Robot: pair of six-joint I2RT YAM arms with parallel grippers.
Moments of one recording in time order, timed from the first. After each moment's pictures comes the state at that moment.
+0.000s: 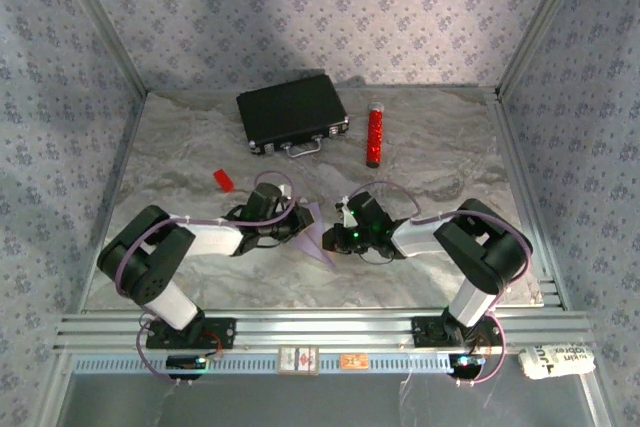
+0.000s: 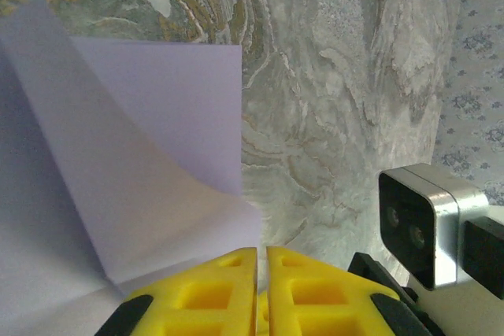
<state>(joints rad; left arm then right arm) -0.68 1.60 0.55 0.40 0.34 -1.17 0.74 1.67 0.58 0.31 -0.46 0.82</state>
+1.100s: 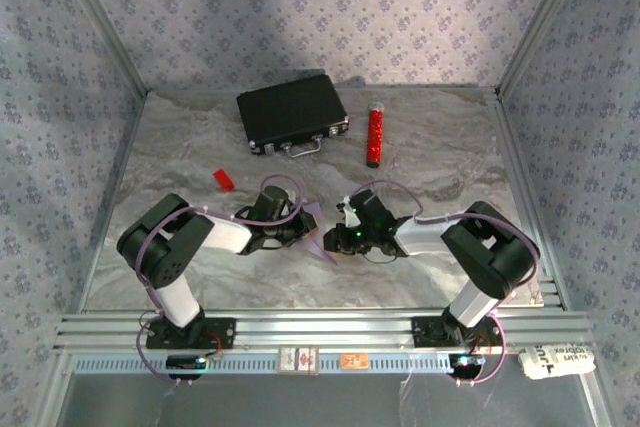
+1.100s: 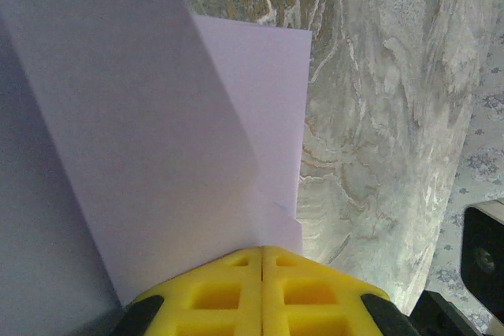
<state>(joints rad) -0.69 1.72 0.57 0.44 0.35 -1.19 0.73 1.62 0.59 0.21 -0.50 0.79</state>
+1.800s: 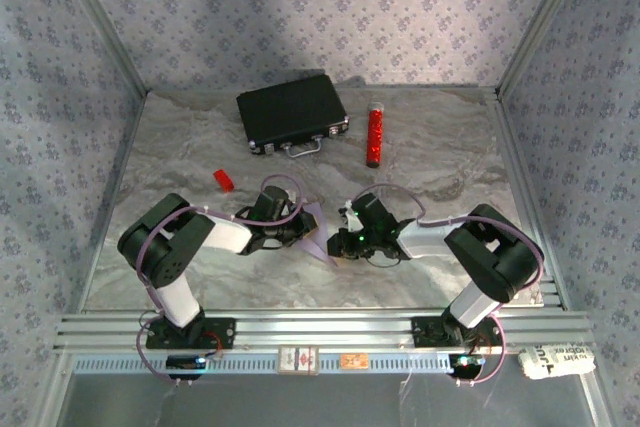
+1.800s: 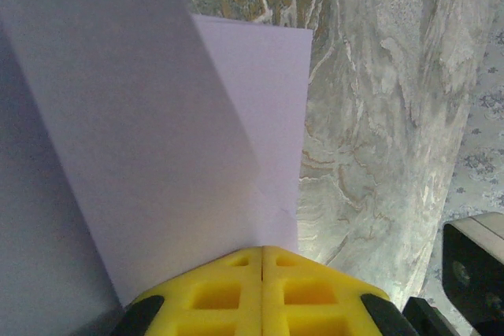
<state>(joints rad) -0.69 1.72 0.57 0.46 0.35 -1.20 0.73 1.61 0.55 0.18 -0.51 0.76</state>
